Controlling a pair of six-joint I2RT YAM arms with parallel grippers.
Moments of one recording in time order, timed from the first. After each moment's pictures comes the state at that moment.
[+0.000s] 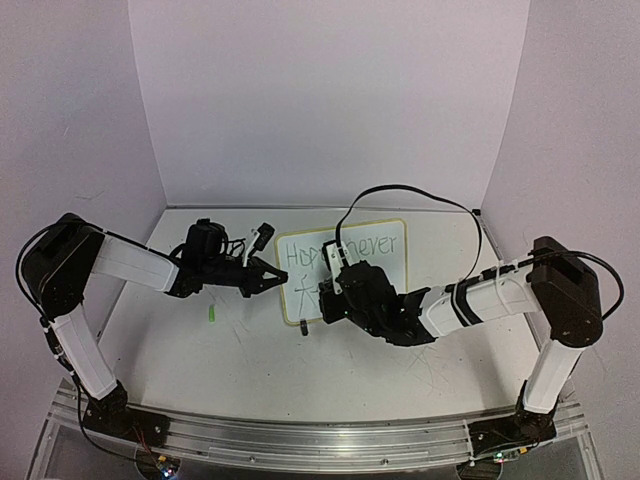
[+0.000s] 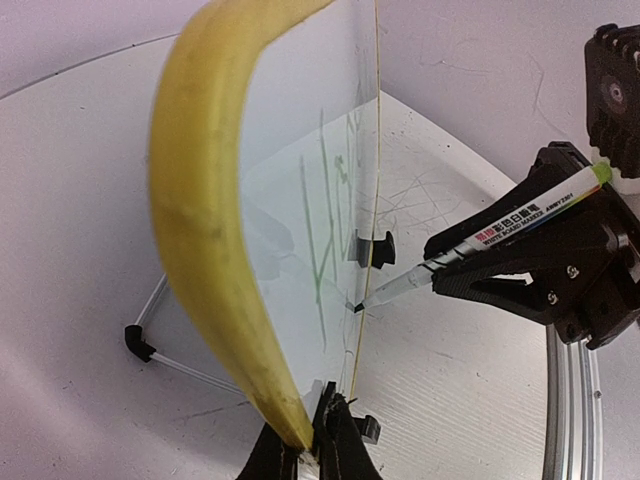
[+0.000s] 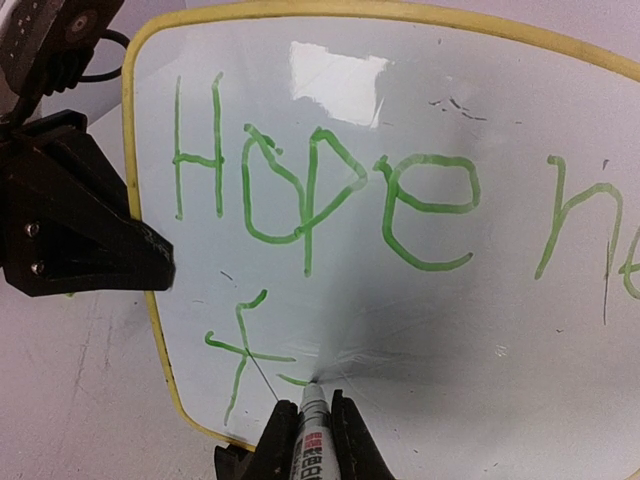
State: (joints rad) left arm -0.55 1.74 0.84 0.44 0.69 -0.05; right arm 1.06 1.82 0.99 0.36 0.47 0.29
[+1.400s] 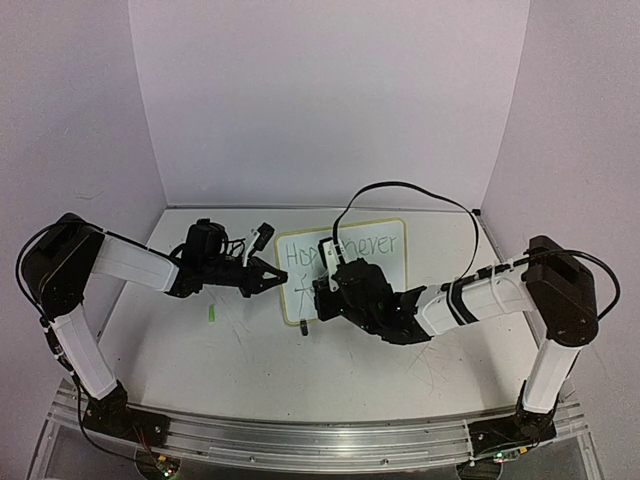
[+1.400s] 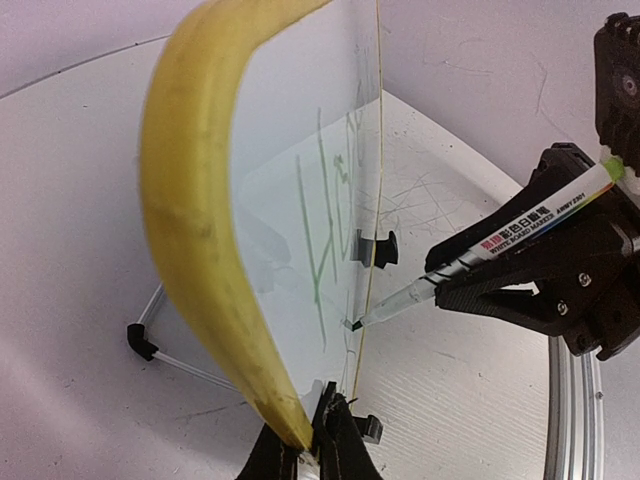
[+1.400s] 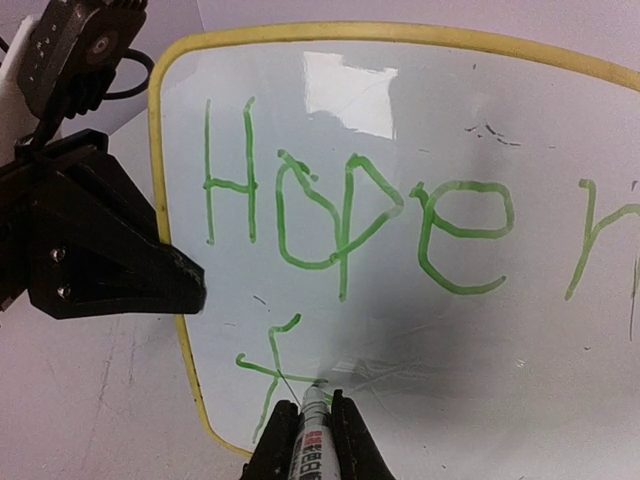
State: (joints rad) left arm -0.55 1.74 0.84 0.43 0.69 -0.05; right arm 1.05 1.84 1.02 0.39 0.44 0.31
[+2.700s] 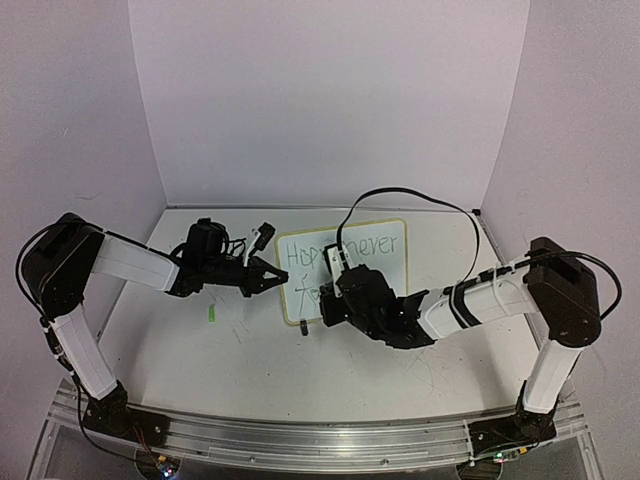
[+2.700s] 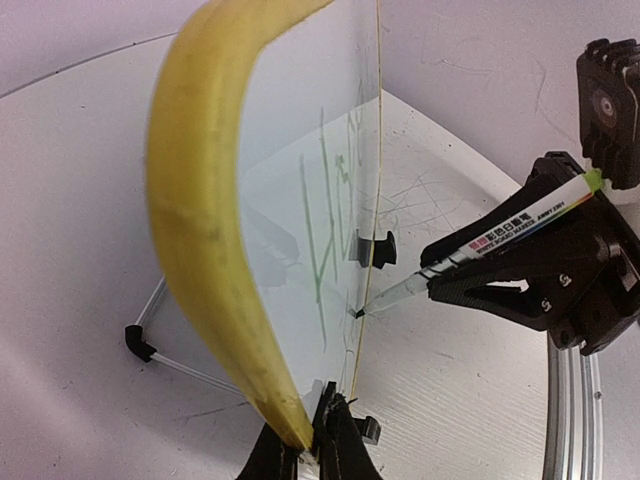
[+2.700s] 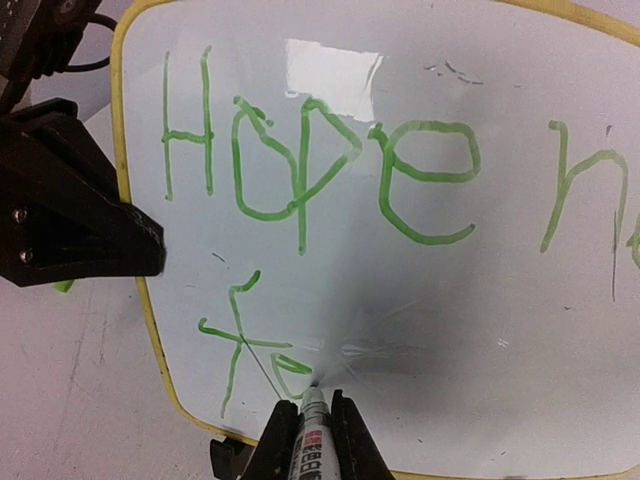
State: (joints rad) left arm -0.55 1.74 0.85 0.43 0.69 -0.05; right arm 1.06 1.83 0.98 0.37 0.48 0.31
